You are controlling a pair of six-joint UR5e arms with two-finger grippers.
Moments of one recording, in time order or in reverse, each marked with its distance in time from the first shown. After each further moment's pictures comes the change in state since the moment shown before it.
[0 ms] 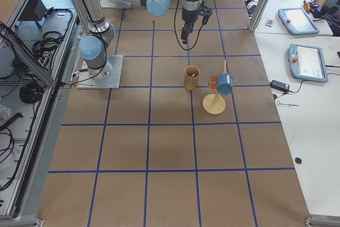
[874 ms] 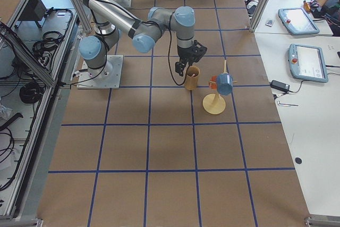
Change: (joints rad) left arm 0.015 -0.119 -0.035 0.129 0.055 0.027; right arm -0.190 0.020 0.205 -0.357 0.000 -0.040
